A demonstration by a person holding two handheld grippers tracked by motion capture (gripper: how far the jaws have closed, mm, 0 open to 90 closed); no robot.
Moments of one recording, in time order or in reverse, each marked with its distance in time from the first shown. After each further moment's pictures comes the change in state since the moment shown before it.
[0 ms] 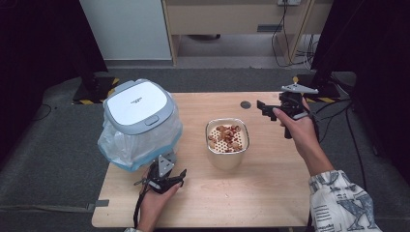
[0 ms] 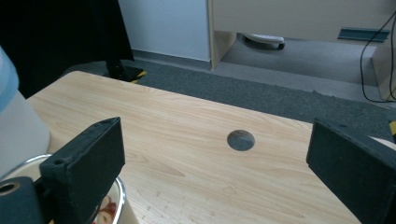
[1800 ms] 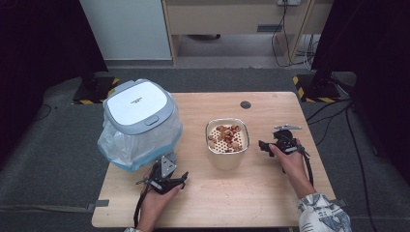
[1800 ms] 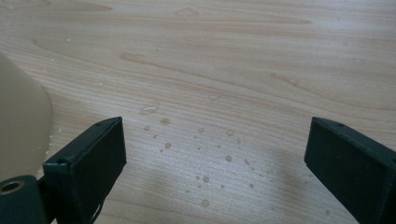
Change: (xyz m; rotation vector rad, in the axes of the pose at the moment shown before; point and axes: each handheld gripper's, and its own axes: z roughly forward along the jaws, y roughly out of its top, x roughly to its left) left arm -0.002 -0.004 0.008 0.027 -0.028 0.035; right arm -0.020 -0.150 0.042 0.342 -0.151 0.102
